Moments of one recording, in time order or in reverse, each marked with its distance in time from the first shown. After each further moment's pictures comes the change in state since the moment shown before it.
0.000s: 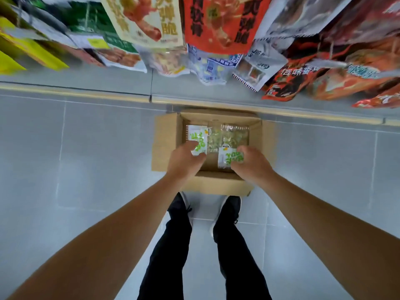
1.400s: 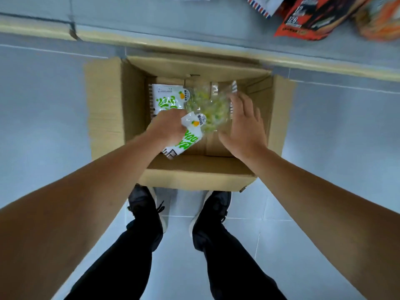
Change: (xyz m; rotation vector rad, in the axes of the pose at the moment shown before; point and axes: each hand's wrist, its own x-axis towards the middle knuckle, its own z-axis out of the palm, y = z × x) left_hand 0.232 -0.081 0.146 0.500 -0.158 0.154; right_hand 0.213 0.124 0.101 -0.172 0.310 -0.228
